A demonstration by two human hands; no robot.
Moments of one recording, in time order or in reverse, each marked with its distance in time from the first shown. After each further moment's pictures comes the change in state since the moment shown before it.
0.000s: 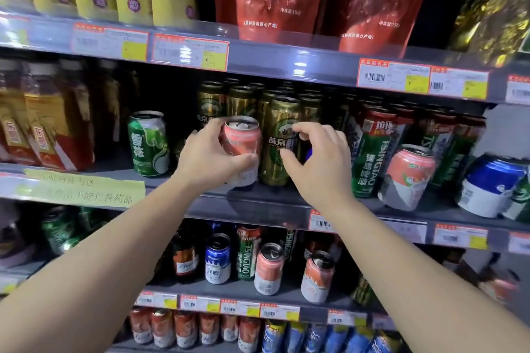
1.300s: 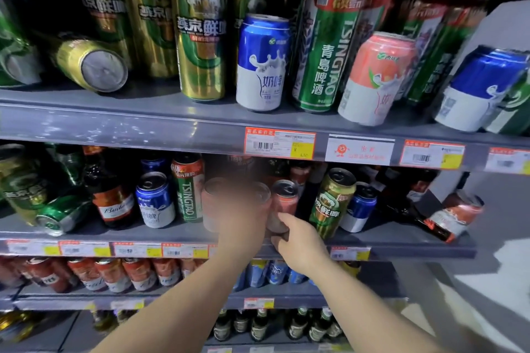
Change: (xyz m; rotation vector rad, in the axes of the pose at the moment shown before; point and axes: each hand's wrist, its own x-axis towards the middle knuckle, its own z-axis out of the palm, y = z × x) left_hand -0.158 -0.050 0.270 -0.036 -0.253 -0.346; right_hand -0.213 0.184 0.044 -0.016 -0.851 0.657
